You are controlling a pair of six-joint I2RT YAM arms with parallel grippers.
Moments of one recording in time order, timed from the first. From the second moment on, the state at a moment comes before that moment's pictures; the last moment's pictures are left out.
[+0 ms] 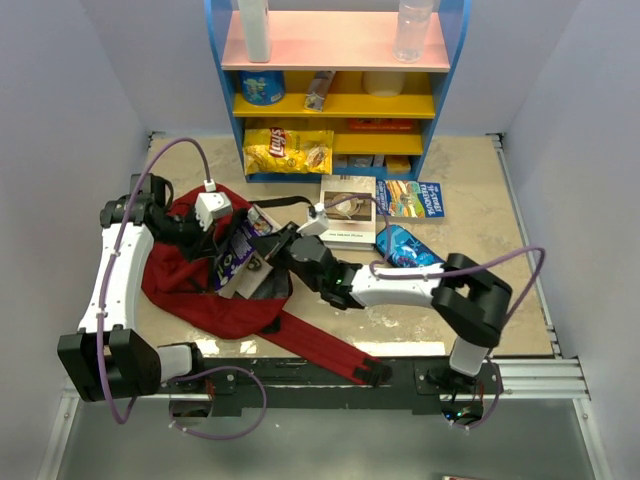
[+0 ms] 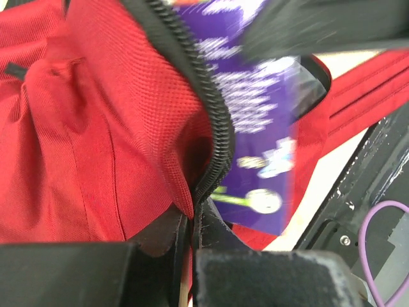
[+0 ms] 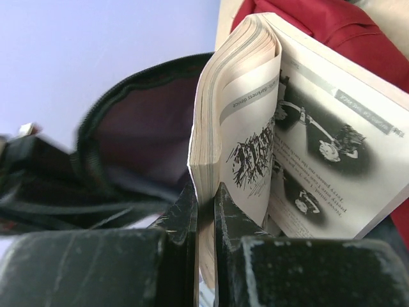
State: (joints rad) left arm 0.11 1.25 1.18 -1.19 0.70 0.95; right arm 1.11 1.71 1.01 0.51 0.43 1.21
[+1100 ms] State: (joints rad) left arm 0.11 1.25 1.18 -1.27 0.72 0.98; right arm 1.17 2.08 1.25 0.39 0.16 1.22
